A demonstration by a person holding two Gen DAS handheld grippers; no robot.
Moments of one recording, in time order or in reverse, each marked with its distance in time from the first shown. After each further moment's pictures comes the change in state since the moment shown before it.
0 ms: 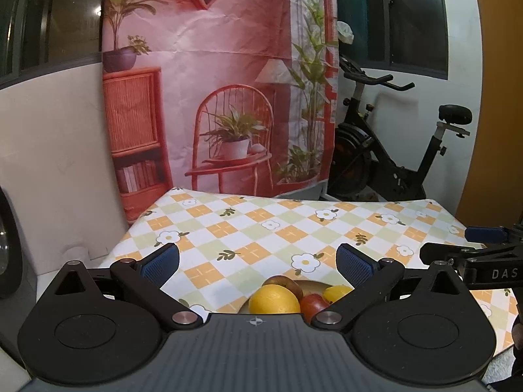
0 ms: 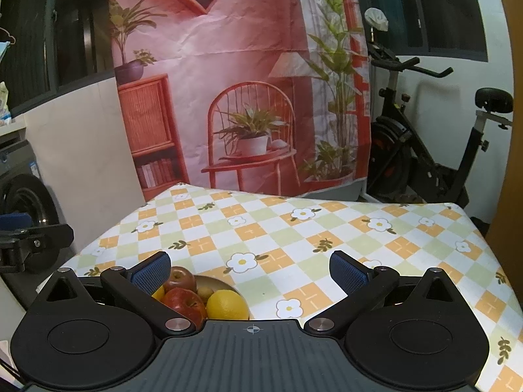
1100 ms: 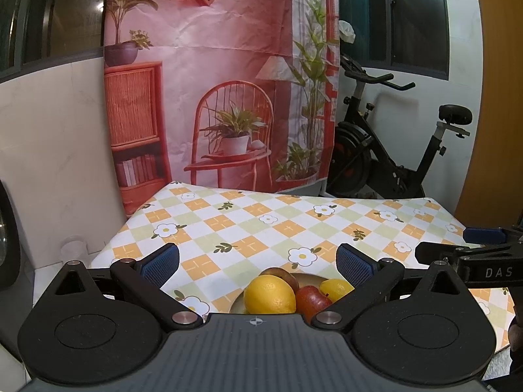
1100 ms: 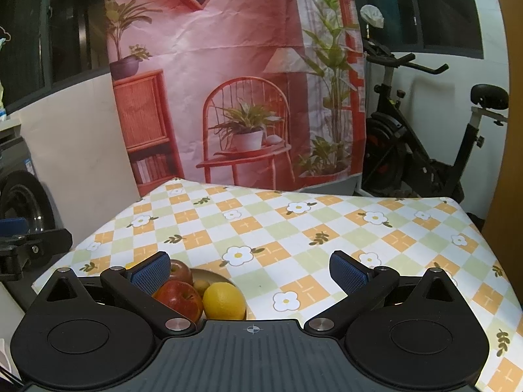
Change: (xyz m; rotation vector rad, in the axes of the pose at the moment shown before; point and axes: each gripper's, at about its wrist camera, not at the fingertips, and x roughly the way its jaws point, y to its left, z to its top) left arm 0.001 0.000 -0.005 -0.018 0.006 -0.005; right arm 0.002 -0.001 -0.007 0.004 0.014 -0.021
